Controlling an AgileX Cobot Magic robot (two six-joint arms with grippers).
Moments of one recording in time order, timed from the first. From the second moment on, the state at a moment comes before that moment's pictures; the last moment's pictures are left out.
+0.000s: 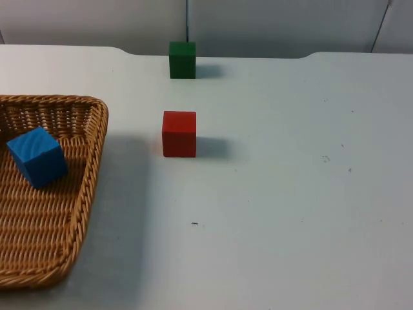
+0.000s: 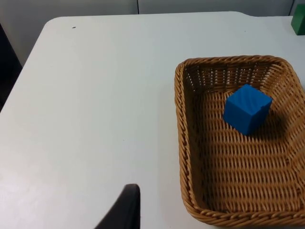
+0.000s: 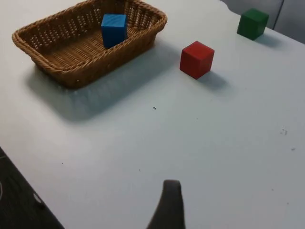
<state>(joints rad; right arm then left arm) 0.92 0.00 -0.52 -0.19 1.08 0.08 0.07 0.00 -0.51 0.02 1.08 0.03</state>
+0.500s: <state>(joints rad) 0.92 0.00 -0.52 -0.20 1.08 0.09 0.07 0.00 -0.51 0.02 1.08 0.03</state>
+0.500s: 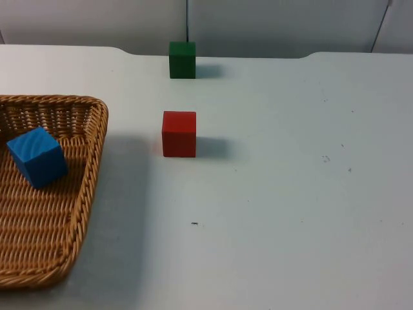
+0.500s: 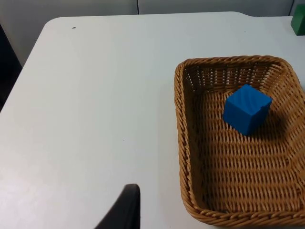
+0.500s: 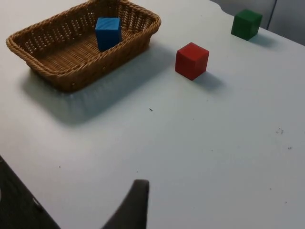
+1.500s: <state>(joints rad) 0.53 0.00 -0.52 -0.20 1.08 0.09 0.07 0.00 -0.51 0.02 1.08 0.03</state>
